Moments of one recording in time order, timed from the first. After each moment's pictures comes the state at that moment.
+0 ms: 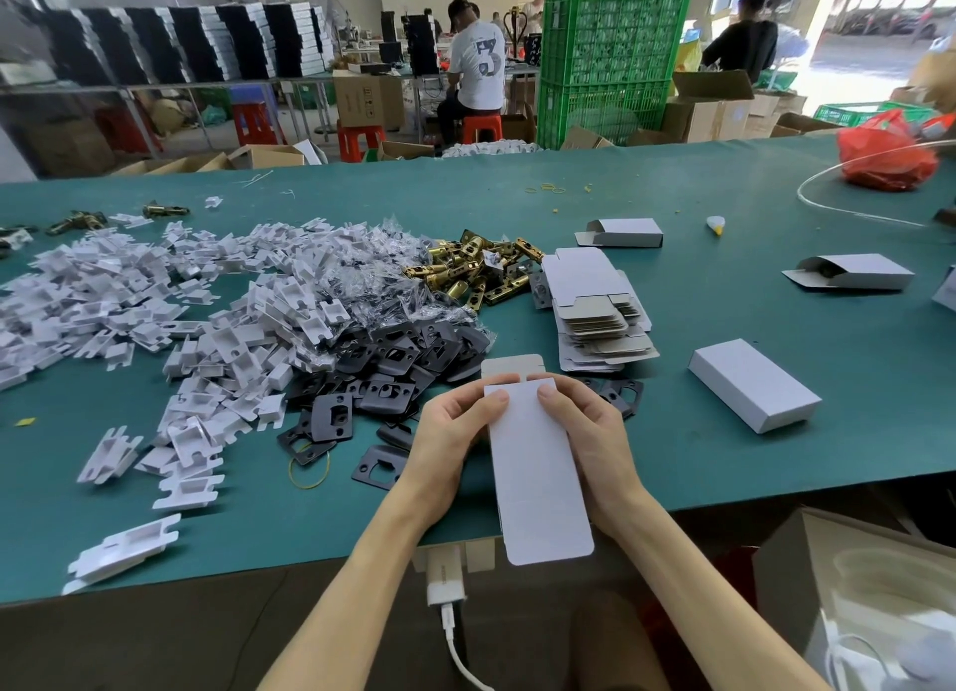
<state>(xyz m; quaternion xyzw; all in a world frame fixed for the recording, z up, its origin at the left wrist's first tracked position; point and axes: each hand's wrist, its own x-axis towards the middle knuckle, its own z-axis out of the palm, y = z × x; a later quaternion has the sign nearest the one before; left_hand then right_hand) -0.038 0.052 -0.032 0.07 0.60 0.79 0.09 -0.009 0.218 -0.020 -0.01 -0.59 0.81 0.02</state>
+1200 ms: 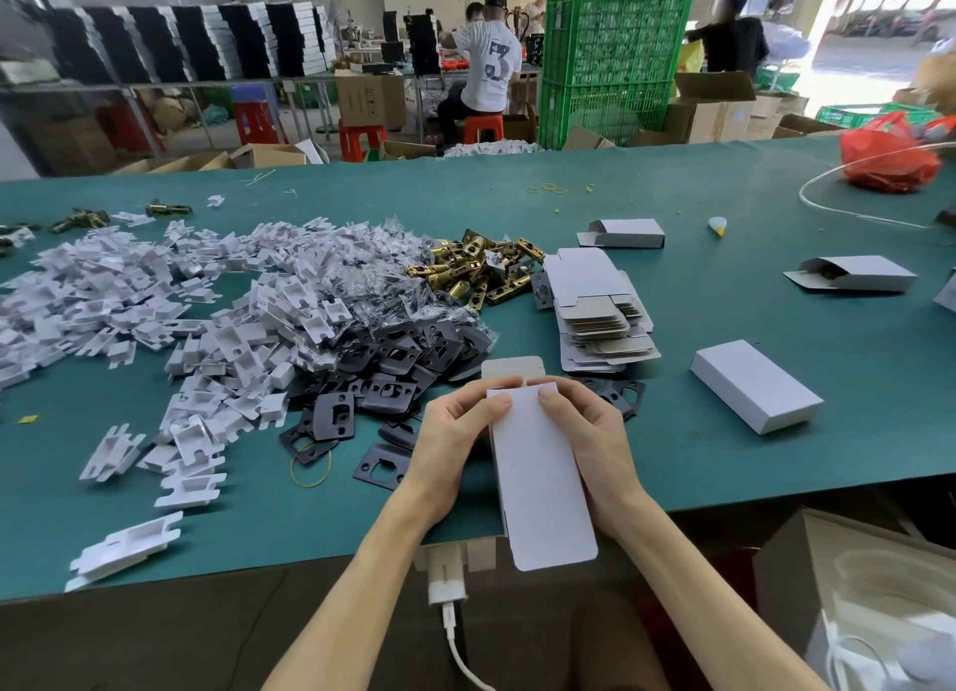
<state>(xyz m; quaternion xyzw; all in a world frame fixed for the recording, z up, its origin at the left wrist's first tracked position) -0.034 0.054 -0.026 0.07 0.62 0.78 0.07 -0.011 0.218 -0.025 0.00 -0.60 0.80 0.03</state>
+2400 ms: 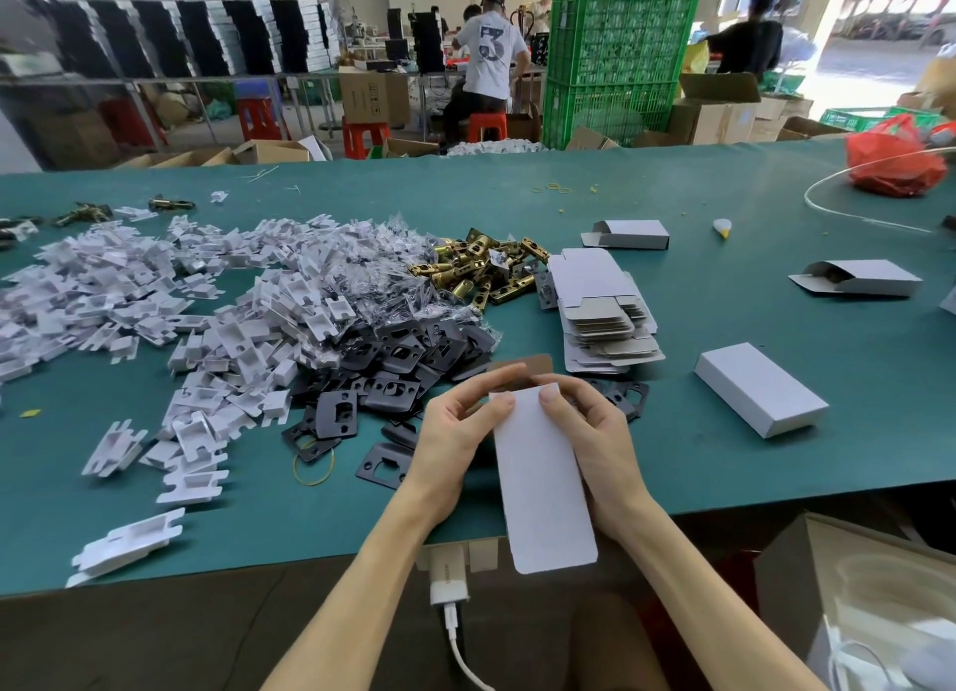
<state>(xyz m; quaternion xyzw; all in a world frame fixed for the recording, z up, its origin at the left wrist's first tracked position) -0.036 0.052 -0.030 0.12 0.64 0.76 0.04 -0.009 0.219 -0.024 0.02 -0.62 0.79 0.03</state>
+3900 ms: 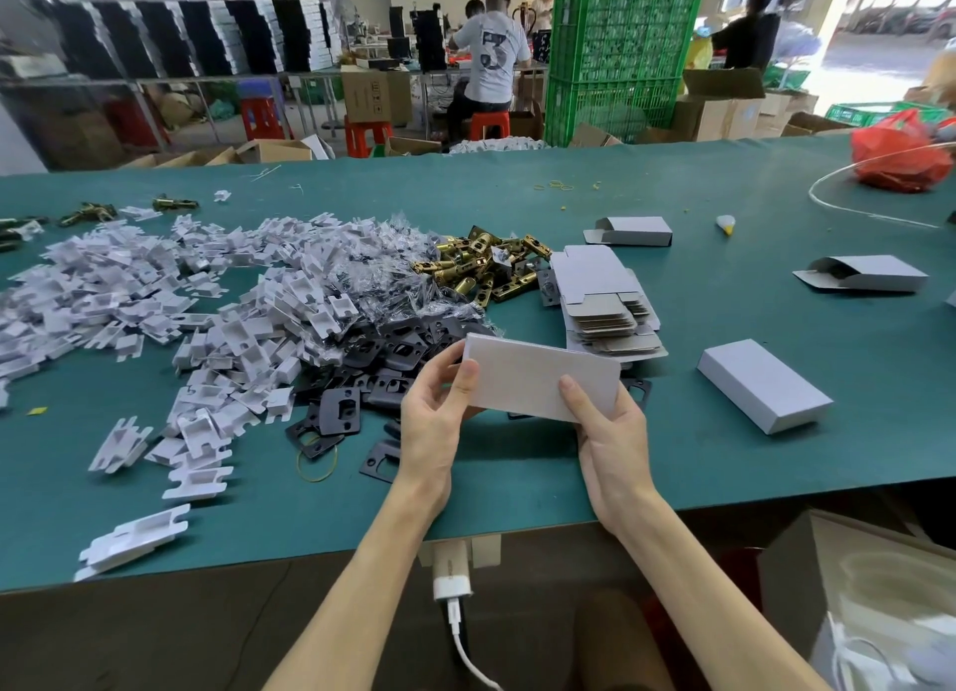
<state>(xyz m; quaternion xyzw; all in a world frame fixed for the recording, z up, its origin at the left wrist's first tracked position) -0.041 0.048 -0.029 0.03 0.60 0.79 -0.10 -0.016 0.215 -0.025 -0.07 -0.52 0.84 0.12</state>
